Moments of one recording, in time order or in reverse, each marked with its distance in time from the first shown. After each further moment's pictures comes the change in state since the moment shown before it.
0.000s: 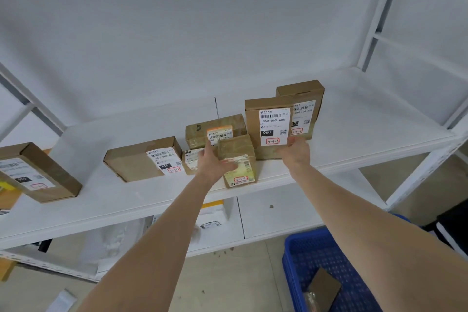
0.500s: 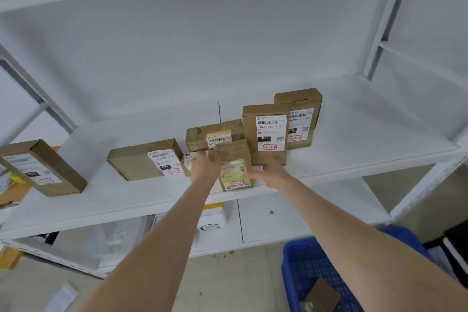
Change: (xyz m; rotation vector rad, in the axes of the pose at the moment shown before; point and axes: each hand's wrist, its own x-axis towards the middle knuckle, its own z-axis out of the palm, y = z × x) left_hand -0.013 0.017 0.007 0.129 0.227 -0.119; right_hand -0.033 0.007 0.003 -0.027 -0.561 -0.018
